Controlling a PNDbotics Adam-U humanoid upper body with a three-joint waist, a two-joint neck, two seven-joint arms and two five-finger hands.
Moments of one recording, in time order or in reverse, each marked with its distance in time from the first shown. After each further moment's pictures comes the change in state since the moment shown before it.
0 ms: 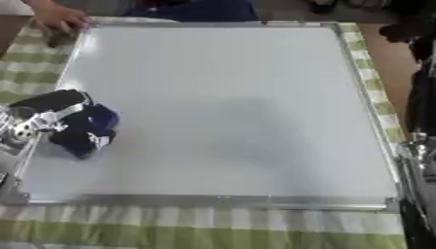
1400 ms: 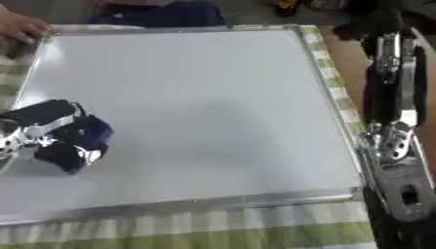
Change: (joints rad) left arm -0.036 -0.041 -0.059 -0.053 0.015 -0.024 -0.023; right arm 0.000 0.000 -0.002 0.000 0.000 -0.006 -0.004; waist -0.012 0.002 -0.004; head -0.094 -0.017
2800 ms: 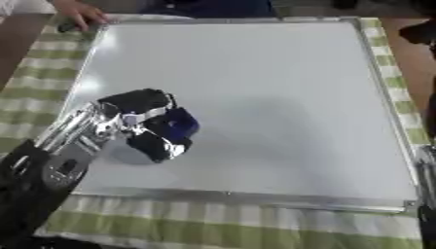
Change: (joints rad) left arm -0.027 -0.134 -0.058 -0.020 -0.014 -0.032 -0.015; right arm -0.001 0.000 0.011 0.000 -0.010 0.025 0.024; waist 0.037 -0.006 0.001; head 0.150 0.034
